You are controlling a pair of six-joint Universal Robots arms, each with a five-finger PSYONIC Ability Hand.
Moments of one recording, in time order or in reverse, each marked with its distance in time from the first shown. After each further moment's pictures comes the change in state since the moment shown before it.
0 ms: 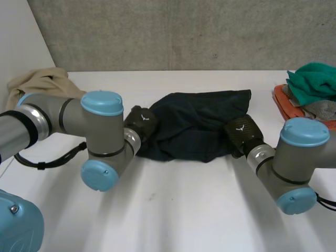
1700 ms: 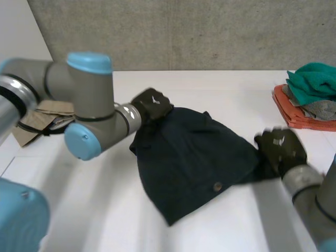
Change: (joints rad) left arm 0.040 -0.010 0.328 -0.345 0.256 0.116; right arm -0.094 -0.437 0.425 -0.033 0.106 0.082; left_hand 0.143 0.219 0.208 0.235 0.221; right_hand 0.289 0.350 0.359 0.372 0.333
